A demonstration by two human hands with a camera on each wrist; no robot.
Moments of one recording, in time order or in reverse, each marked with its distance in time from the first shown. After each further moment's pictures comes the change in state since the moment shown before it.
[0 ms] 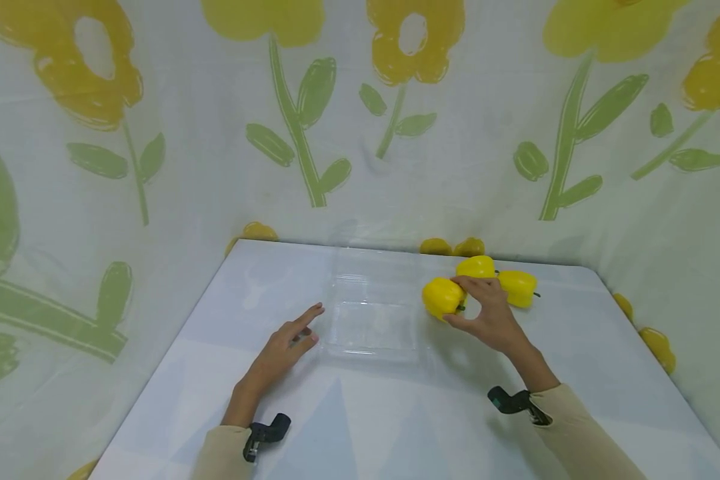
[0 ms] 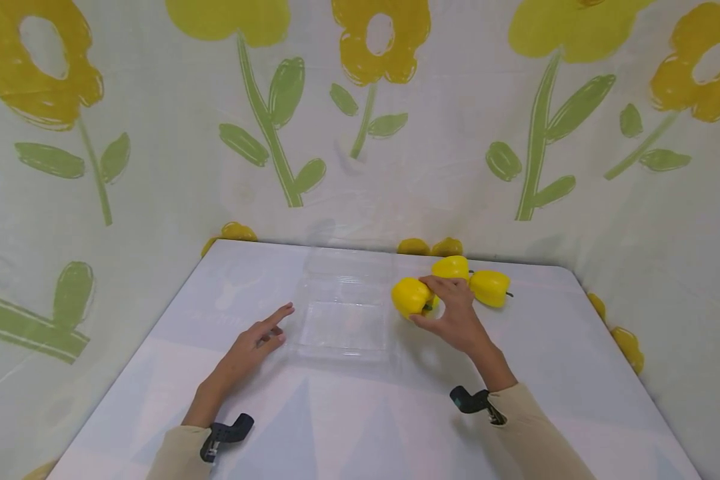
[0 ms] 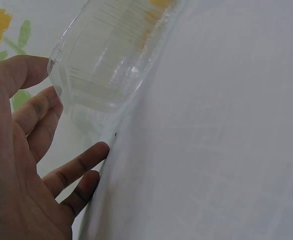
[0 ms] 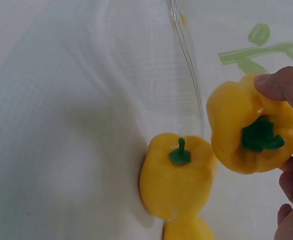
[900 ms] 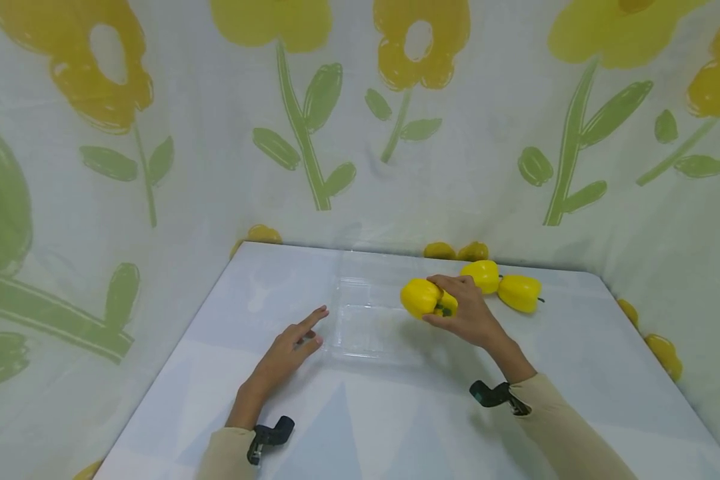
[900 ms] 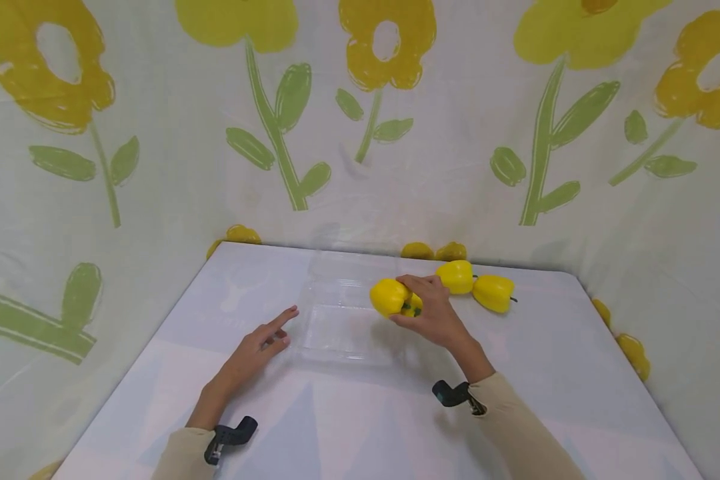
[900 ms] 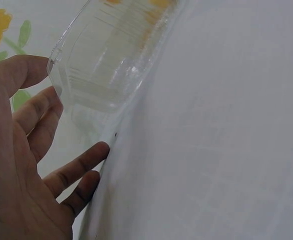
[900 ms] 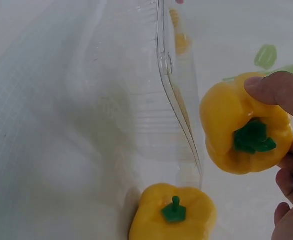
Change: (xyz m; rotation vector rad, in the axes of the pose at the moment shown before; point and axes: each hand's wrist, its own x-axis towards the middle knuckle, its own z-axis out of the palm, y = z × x) left_hand 0.000 -0.002 0.001 0.013 0.010 0.020; right_hand 0.024 -0.024 0.023 0.105 -0.114 -0.023
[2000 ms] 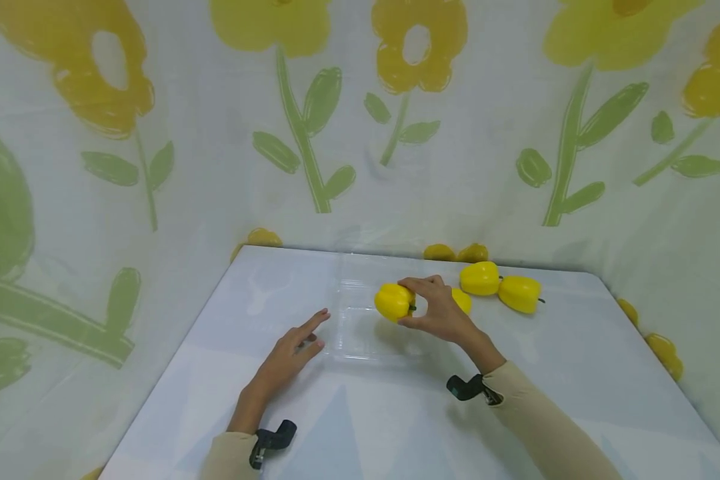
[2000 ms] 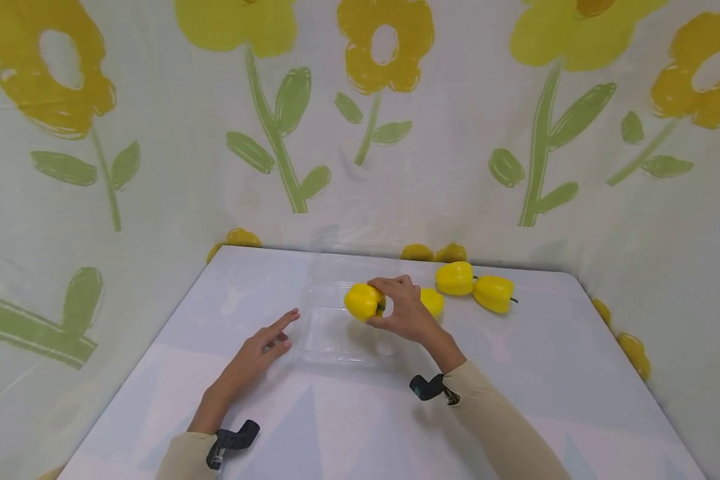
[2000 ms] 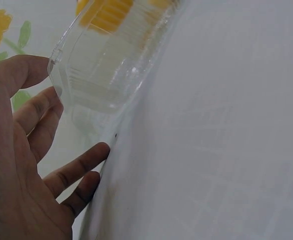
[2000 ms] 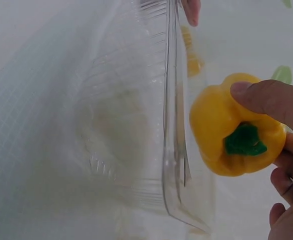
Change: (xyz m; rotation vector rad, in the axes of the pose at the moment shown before) left_hand -0.001 0.002 -0.001 -0.018 -0.017 -0.008; right_hand 0.027 -0.021 0.032 0.005 -0.122 0.020
